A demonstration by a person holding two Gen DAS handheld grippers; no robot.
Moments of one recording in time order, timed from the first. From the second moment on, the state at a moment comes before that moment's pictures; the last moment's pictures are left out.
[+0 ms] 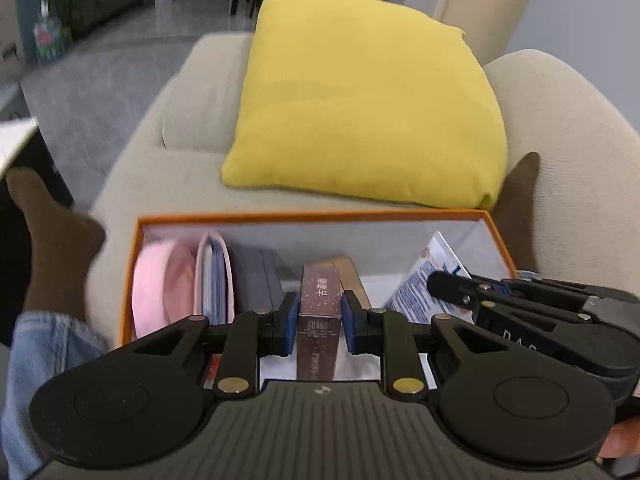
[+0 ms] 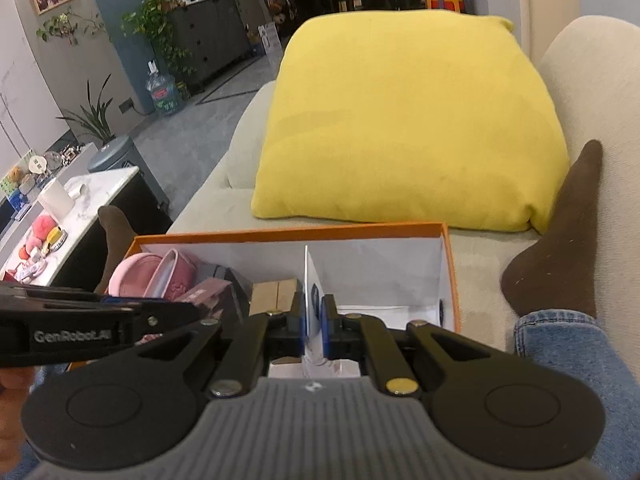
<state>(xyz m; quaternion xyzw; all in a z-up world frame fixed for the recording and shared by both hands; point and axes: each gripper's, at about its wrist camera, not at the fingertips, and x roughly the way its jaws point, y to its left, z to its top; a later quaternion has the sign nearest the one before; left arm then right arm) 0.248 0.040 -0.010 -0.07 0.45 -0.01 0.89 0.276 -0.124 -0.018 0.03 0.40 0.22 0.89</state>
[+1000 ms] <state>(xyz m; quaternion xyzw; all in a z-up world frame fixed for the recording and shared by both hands) 0.228 0.032 -0.029 -0.02 0.50 -0.02 0.86 0.275 -0.130 -0.031 0.05 0.43 0.24 0.87</state>
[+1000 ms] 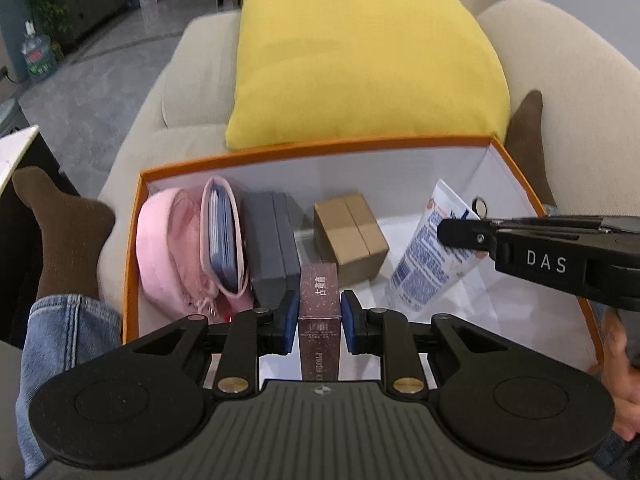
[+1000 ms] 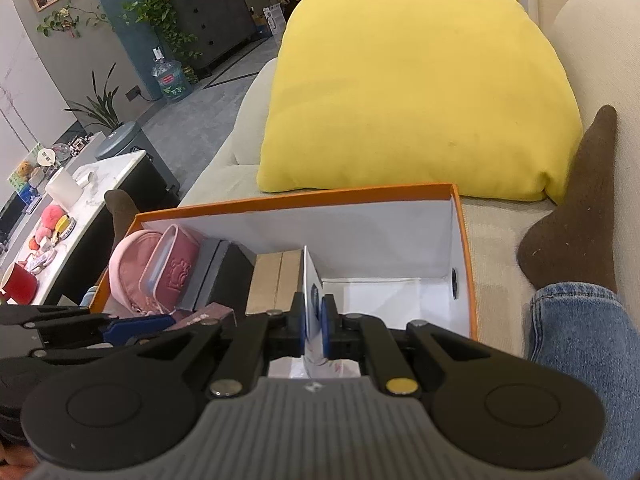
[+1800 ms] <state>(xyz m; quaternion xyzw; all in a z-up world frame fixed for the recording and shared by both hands) 0.245 0.020 -0.034 -0.01 0.52 0.01 0.86 0.271 -0.141 -0.032 0.06 0.43 0.25 0.87</state>
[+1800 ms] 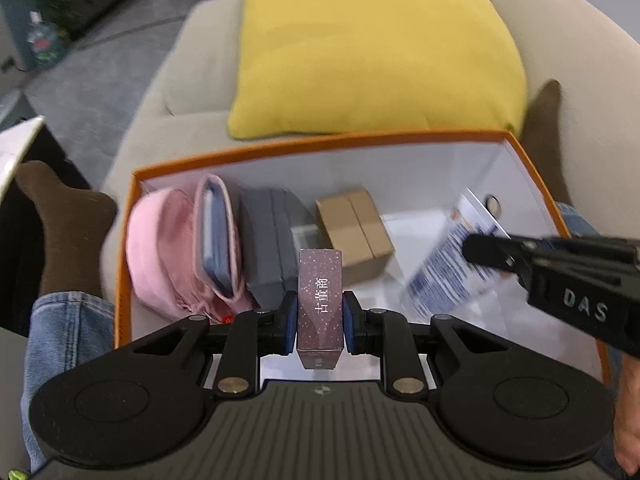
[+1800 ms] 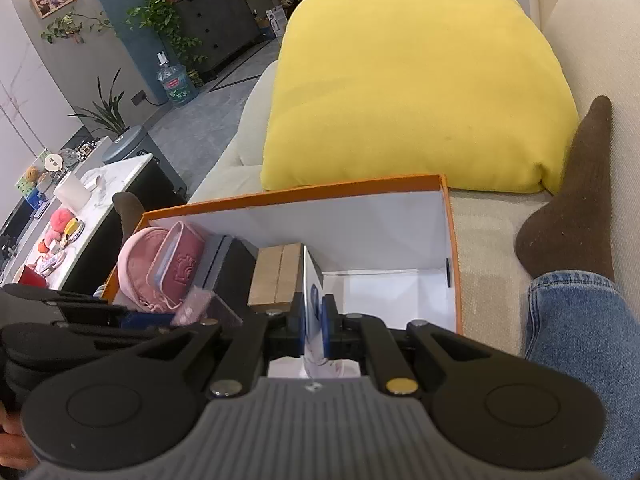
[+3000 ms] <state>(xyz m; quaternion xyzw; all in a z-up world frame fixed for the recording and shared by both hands) 0.271 0.042 -0.034 -0.08 0.43 0.02 0.90 0.309 -0.101 -0.042 0.07 0.42 0.21 0.88</state>
